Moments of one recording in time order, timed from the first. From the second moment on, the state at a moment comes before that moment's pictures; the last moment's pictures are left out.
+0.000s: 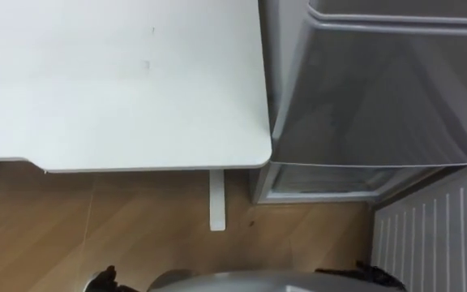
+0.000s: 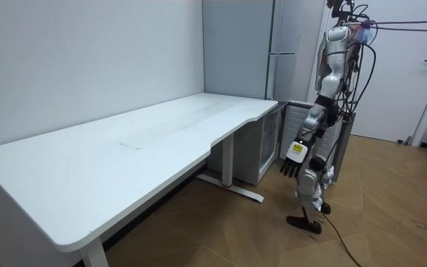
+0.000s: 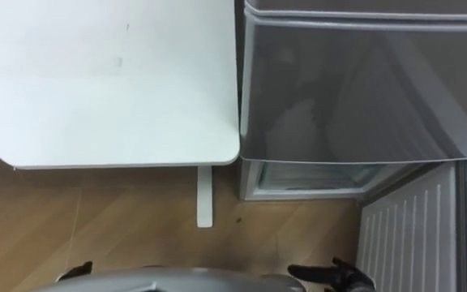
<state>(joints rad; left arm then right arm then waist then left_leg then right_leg) 0.17 0.22 0.08 1.12 0.25 0.07 0.04 0.14 -0.25 -0.09 1.08 0.30 0.05 0.09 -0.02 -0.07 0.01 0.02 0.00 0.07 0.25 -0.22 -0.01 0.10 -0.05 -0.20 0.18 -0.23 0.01</state>
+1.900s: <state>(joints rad) 0.25 0.30 0.13 0.95 0.32 0.05 0.00 0.31 -0.27 -0.42 0.93 0.56 -0.05 -0.31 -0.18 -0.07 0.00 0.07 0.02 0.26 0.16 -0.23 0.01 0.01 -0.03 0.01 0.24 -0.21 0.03</state>
